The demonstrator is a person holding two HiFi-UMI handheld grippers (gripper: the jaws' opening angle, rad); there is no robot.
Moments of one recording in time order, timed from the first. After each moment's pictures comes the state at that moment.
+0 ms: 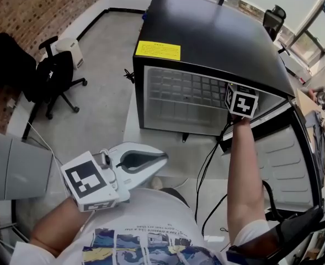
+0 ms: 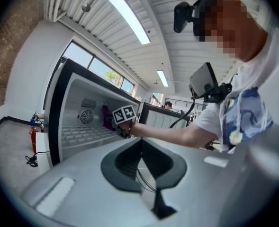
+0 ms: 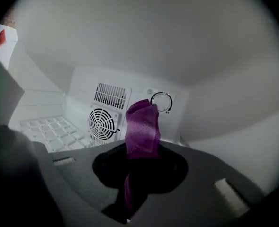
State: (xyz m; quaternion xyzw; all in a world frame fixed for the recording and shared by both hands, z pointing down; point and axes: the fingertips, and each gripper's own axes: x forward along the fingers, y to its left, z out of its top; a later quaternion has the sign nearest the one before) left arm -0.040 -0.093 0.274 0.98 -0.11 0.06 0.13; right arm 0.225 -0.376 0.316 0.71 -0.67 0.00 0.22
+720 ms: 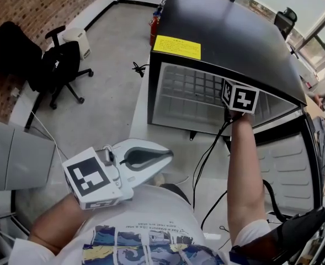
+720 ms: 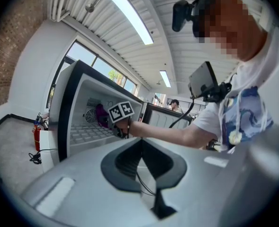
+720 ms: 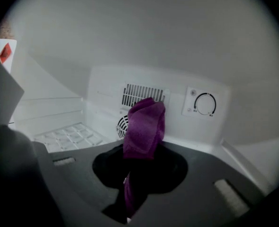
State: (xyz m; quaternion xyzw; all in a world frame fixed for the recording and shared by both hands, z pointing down) left arm -0.051 -0.100 0.277 0.98 -0.13 0.07 0.14; right arm 0.153 -0.391 0.326 0.65 -0.72 0.04 0.23
